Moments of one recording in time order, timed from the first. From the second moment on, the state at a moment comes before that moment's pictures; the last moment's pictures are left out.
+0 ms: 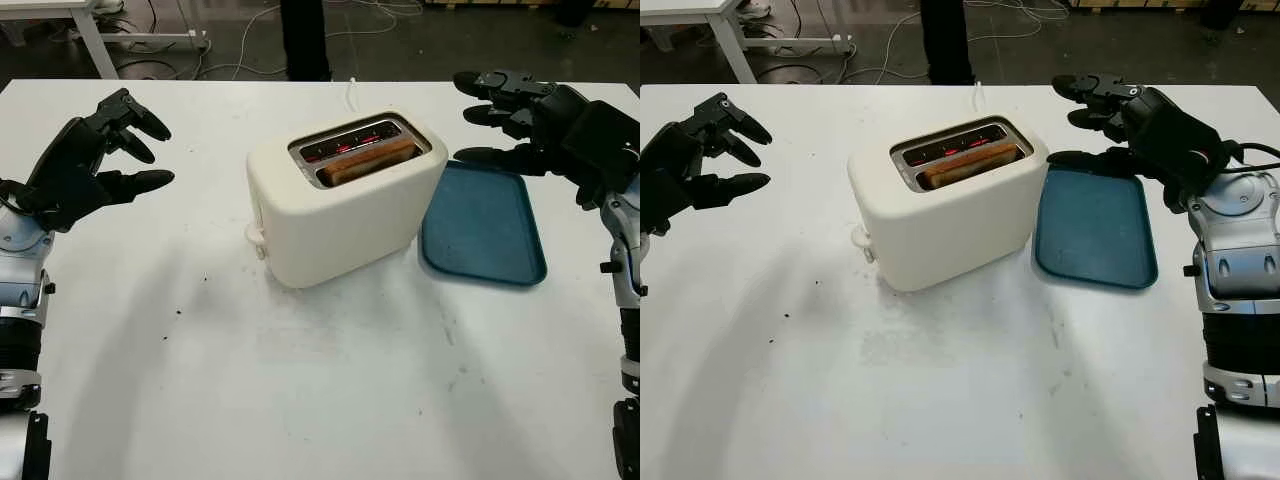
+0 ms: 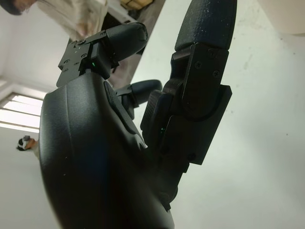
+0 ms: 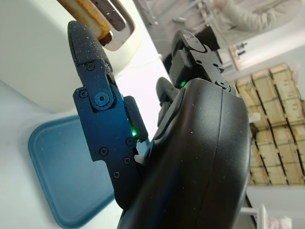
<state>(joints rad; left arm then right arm) -0.52 0.65 0.14 0.40 0.02 -0.30 -0.42 -0.58 -0.64 -0.09 0.04 0.03 0.33 0.54</state>
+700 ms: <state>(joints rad) -0.52 0.65 0.14 0.40 0.02 -0.30 -0.42 -0.58 -0.64 -0.09 0.04 0.02 0.33 0.54</state>
